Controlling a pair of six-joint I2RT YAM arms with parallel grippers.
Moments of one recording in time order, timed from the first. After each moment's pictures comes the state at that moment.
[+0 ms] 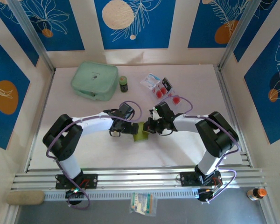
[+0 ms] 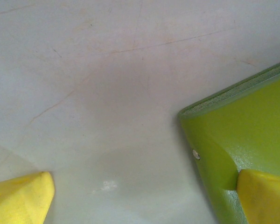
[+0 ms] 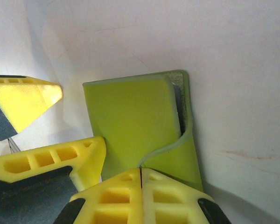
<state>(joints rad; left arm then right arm) -0.72 1.72 0.99 -0.49 -0.03 -0.54 0.56 1.68 0.77 -0.06 -0.54 0.77</state>
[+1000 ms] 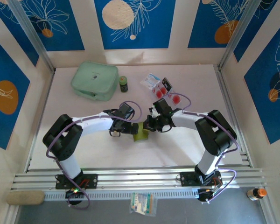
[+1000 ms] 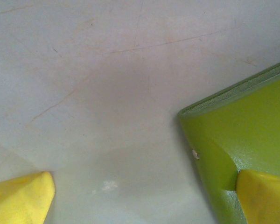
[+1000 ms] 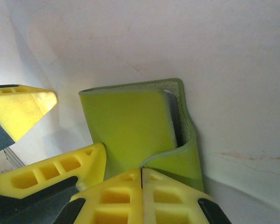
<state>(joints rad) -0.72 1.72 0.99 -0.49 -0.03 -0.54 0.57 1.71 0.87 -0.21 -0.52 0.77</state>
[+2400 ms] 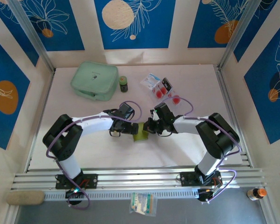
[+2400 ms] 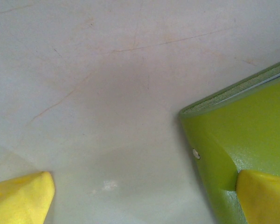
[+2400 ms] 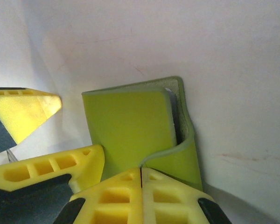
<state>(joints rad) -0.72 1.72 0.99 -0.49 -0.03 -0.54 0.60 1.66 0.73 0.00 -0.47 0.83</state>
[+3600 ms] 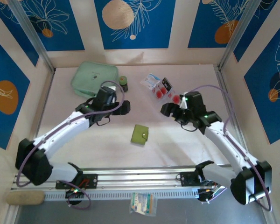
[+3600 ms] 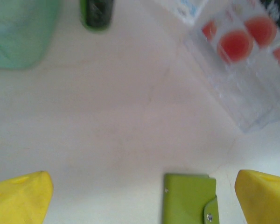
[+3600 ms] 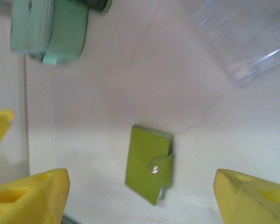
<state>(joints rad) -0.60 1.31 1.07 -0.52 -0.11 -0.52 0.32 1.05 0.86 -0.59 -0.32 0.73</state>
